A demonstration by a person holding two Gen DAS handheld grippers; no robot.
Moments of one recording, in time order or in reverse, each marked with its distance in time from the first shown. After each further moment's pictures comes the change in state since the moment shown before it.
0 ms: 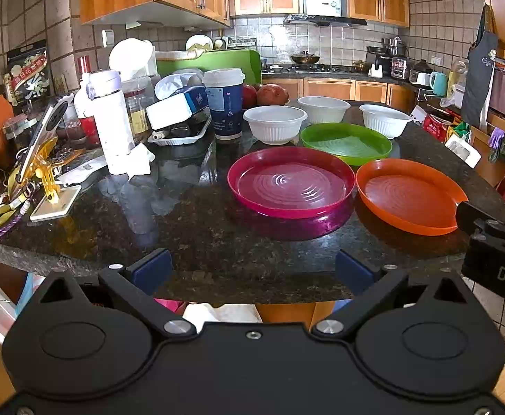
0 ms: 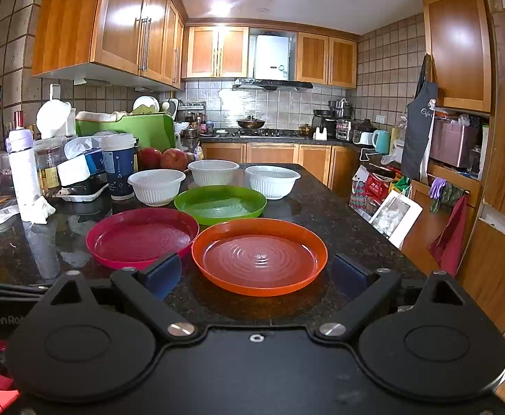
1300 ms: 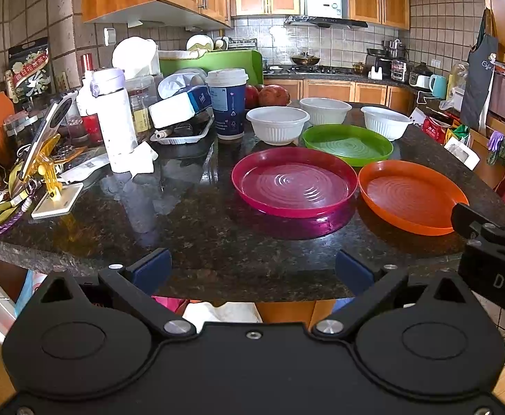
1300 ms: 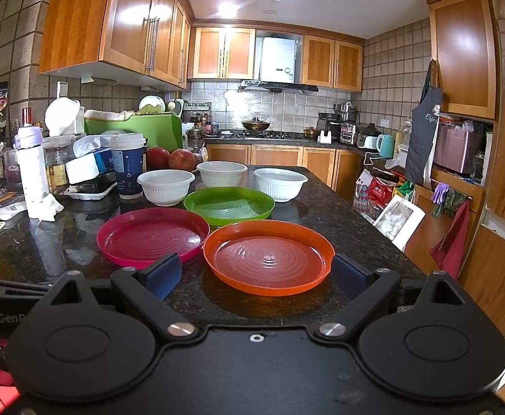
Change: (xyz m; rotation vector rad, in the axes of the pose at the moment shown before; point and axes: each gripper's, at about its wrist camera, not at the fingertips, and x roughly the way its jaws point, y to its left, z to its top) left arm -0.005 0.005 -0.004 -0.009 -0.007 -0.005; right arm -0.013 0.005 0.000 -0.019 -0.009 0.011
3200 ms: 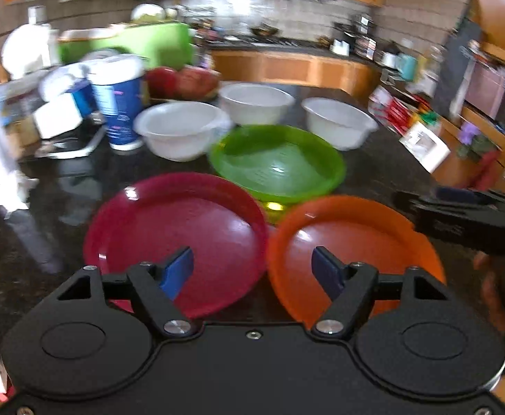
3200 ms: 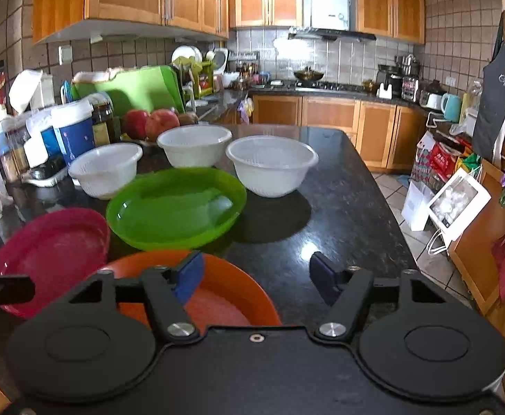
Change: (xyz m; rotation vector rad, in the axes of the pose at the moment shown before) left arm 0.114 -0.089 0.083 0.008 0.145 -0.188; right arm 0.261 -0.125 0.057 -0.039 0.223 0.246
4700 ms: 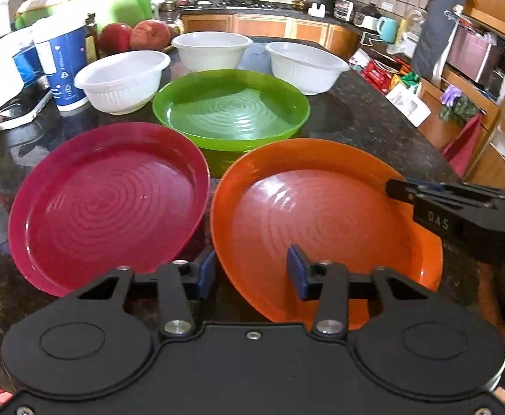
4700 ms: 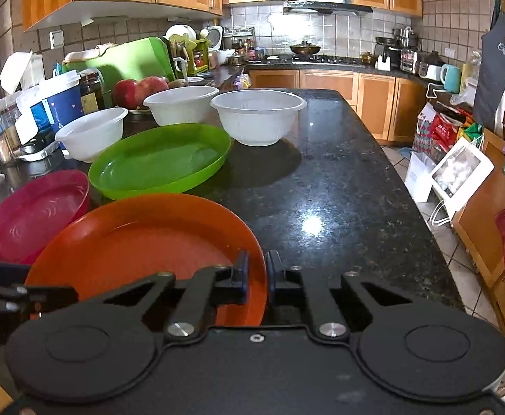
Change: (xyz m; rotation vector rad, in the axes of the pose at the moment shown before) left arm 0.045 -0.024 -0.016 0.018 0.110 -0.052; right arm 0.020 -0.009 -0.034 0.029 0.060 0.000
